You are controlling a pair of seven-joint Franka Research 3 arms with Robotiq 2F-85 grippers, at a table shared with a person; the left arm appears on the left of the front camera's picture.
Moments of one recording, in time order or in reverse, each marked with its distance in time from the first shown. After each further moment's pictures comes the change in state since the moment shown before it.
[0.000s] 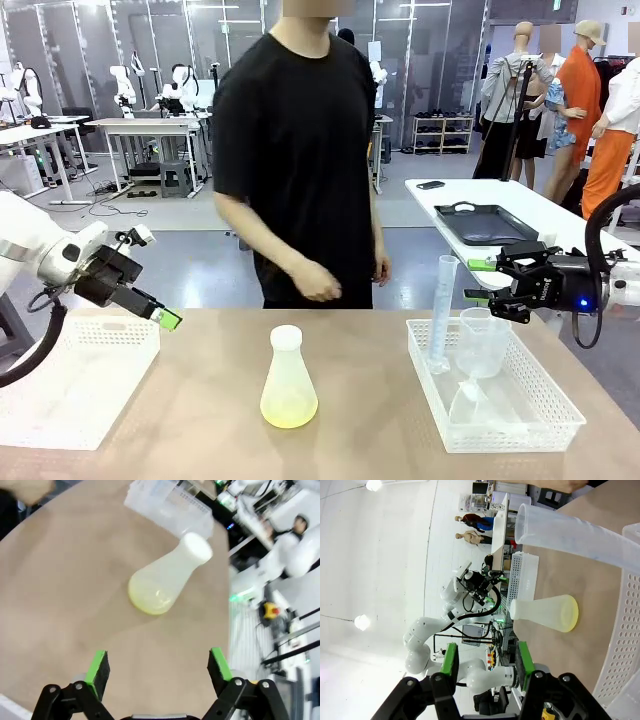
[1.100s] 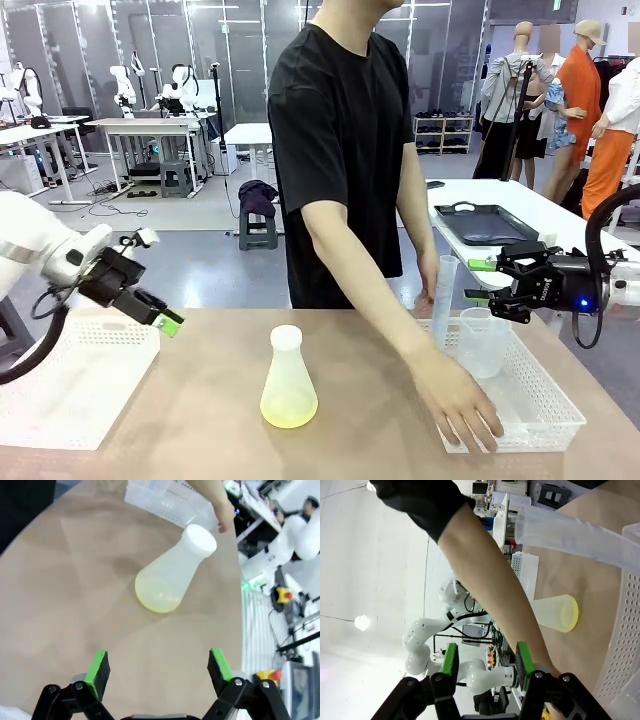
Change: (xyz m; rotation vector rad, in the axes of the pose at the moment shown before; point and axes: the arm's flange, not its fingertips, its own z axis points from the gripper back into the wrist) left arm 0.018 -0.005 -0.014 0.020 0.046 -0.120; right arm 0.000 0.000 0.000 0.000 0.000 0.000
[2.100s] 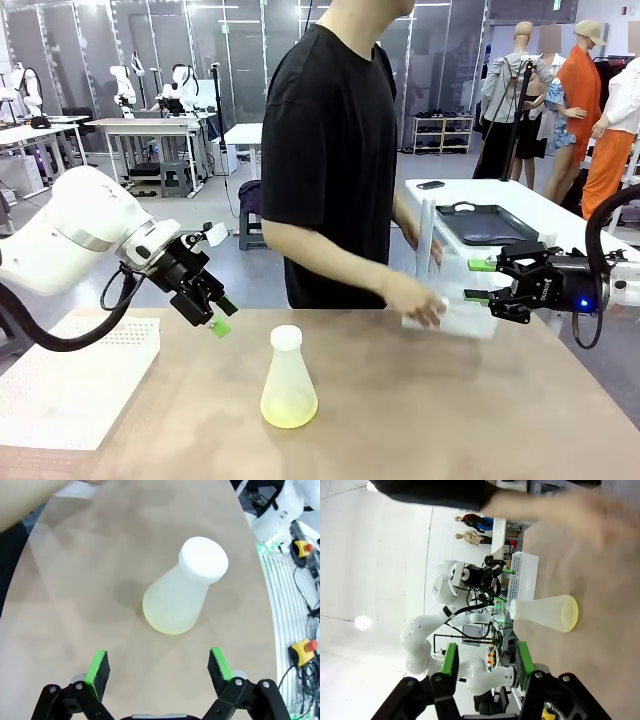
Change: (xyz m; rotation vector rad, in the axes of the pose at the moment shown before) left arm 0.066 0.002 -0.060 0.012 0.148 -0.286; right arm 0.000 0.000 0.000 0.000 0.000 -0.001
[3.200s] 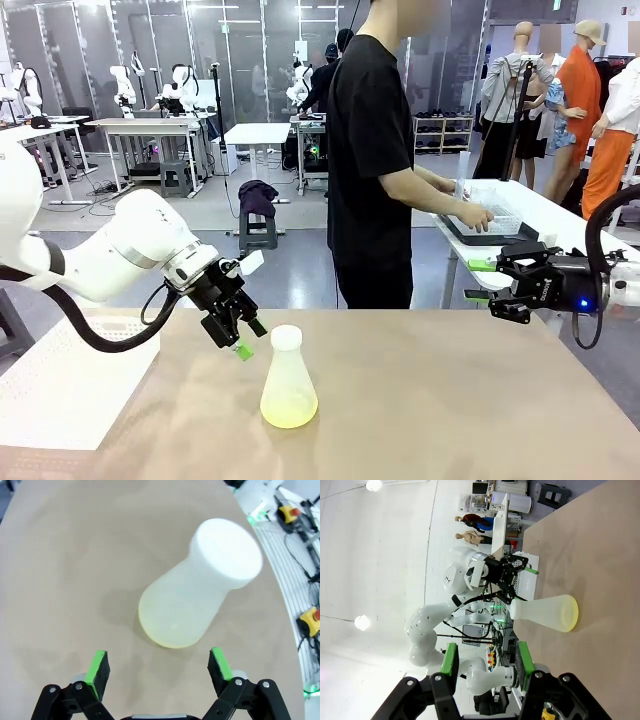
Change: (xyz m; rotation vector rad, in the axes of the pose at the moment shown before) left arm 0.005 0.037 -0.073 -0.166 0.055 -0.180; right arm 0.000 0.000 0.000 0.000 0.000 0.000
